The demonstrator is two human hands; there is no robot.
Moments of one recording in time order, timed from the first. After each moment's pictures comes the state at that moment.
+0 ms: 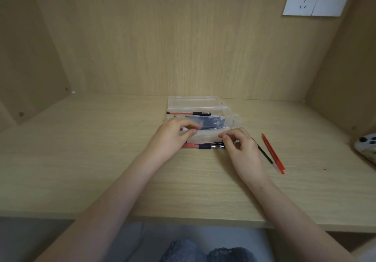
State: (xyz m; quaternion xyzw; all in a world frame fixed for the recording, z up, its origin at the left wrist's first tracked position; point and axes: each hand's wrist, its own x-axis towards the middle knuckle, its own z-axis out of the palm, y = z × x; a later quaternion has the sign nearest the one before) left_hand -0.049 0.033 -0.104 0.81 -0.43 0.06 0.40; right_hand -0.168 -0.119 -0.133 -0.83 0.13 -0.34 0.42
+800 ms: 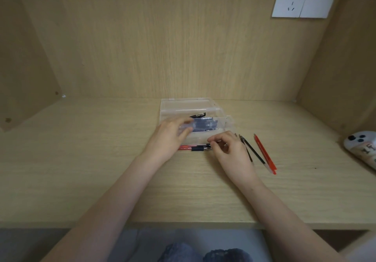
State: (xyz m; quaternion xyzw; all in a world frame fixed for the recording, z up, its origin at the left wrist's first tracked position) left_hand -0.051 0.020 -0.102 0.83 -0.42 0.11 0.35; right_hand -0.167 -0.118 -0.133 -0.86 0.12 -0.32 0.37
